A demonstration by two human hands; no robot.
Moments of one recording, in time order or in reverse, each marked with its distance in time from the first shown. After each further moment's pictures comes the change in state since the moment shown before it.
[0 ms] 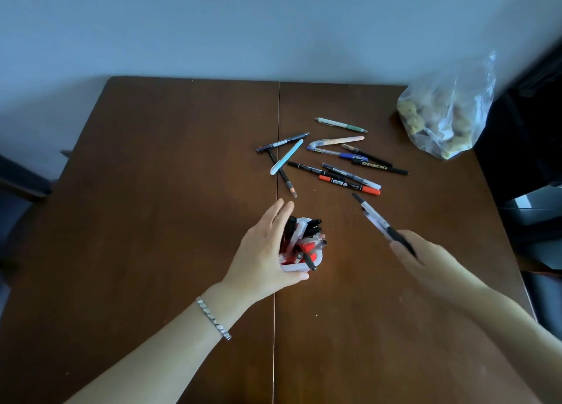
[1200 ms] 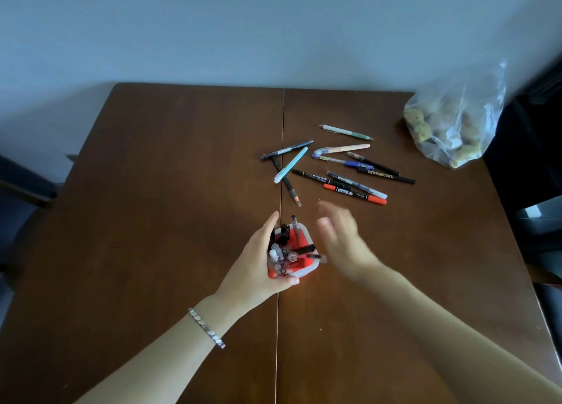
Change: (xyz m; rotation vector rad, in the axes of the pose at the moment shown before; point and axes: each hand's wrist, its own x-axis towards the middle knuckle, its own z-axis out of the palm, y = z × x) left_hand 0.001 -0.017 -0.002 -0.317 -0.028 -0.150; right_hand 0.068 -0.069 0.071 0.314 0.049 -0.198
